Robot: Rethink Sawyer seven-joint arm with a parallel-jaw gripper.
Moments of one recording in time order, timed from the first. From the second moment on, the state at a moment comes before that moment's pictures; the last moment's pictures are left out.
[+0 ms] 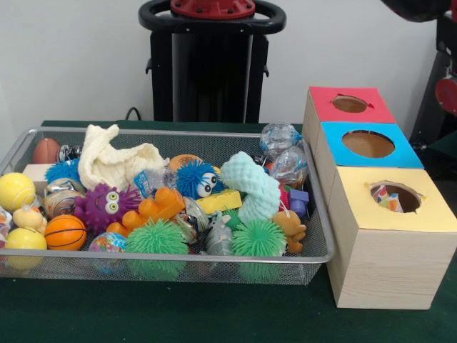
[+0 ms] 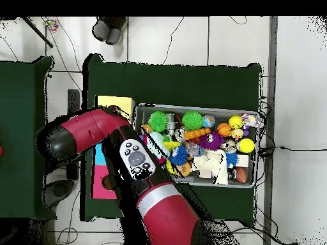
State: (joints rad) arm -0.16 -0.64 0.57 1.57 -0.33 0.69 1.89
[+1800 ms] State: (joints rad) arm -0.51 -0.81 0.53 1.89 -0.31 0.65 1.89
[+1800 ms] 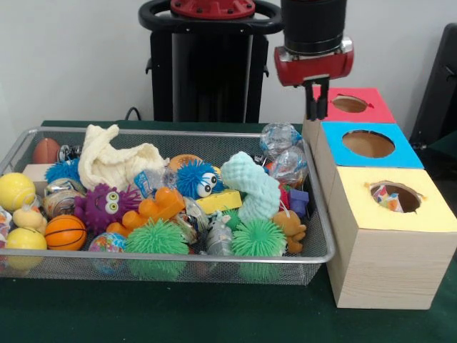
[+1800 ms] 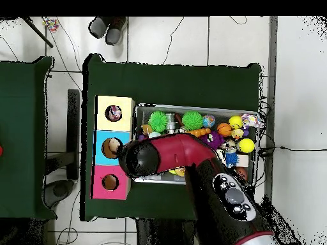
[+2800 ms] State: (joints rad) arm -0.58 -0.80 0.53 1.91 -0.31 0.65 1.89
